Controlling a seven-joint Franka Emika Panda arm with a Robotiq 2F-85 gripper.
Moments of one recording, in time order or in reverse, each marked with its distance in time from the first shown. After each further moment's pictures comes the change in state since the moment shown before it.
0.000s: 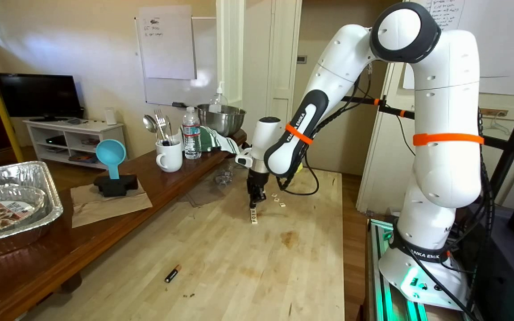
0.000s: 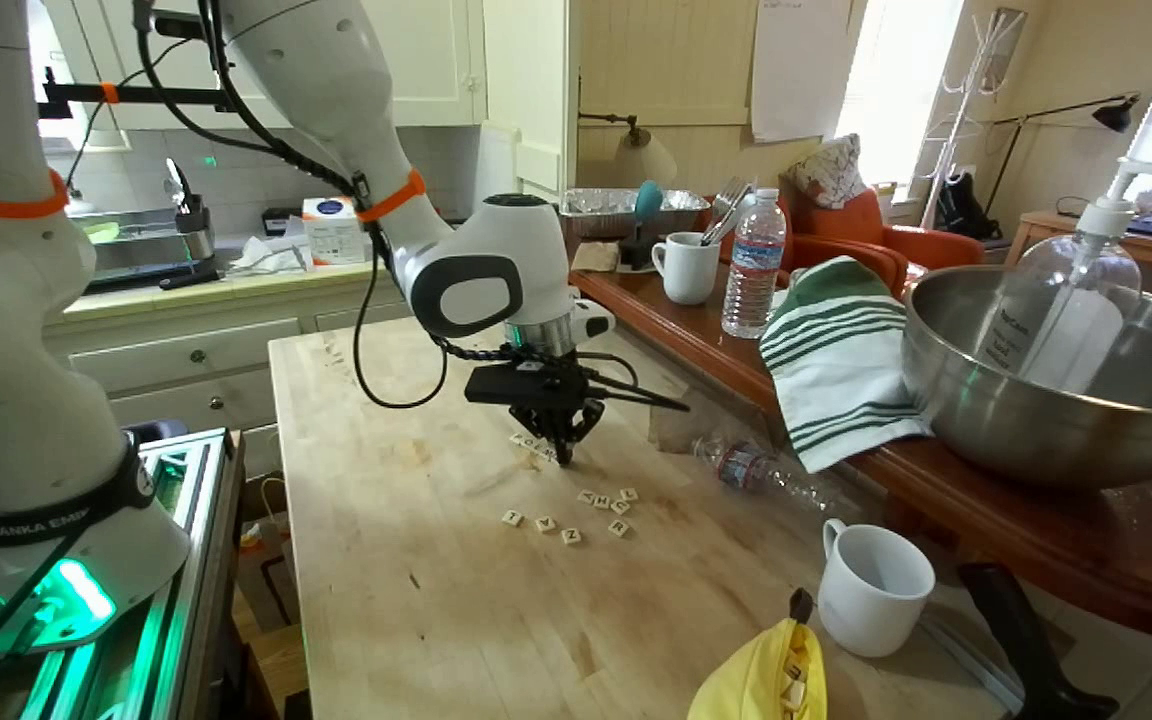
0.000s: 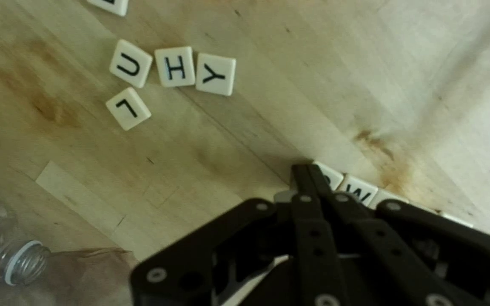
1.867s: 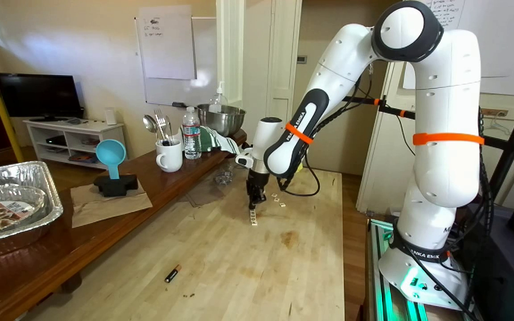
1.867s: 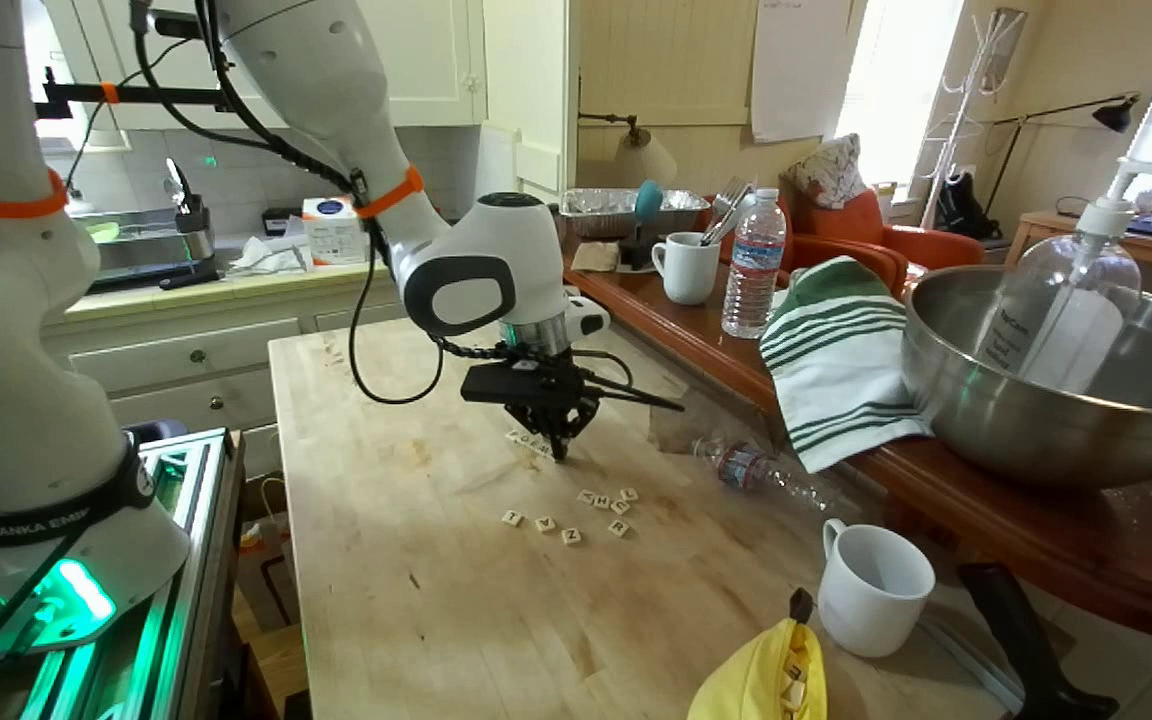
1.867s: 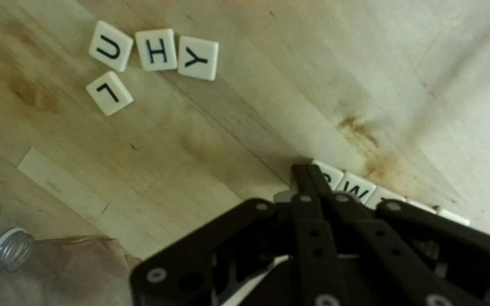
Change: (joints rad) arm -0.035 -0.010 0.052 -0.018 0.055 0.016 -0.049
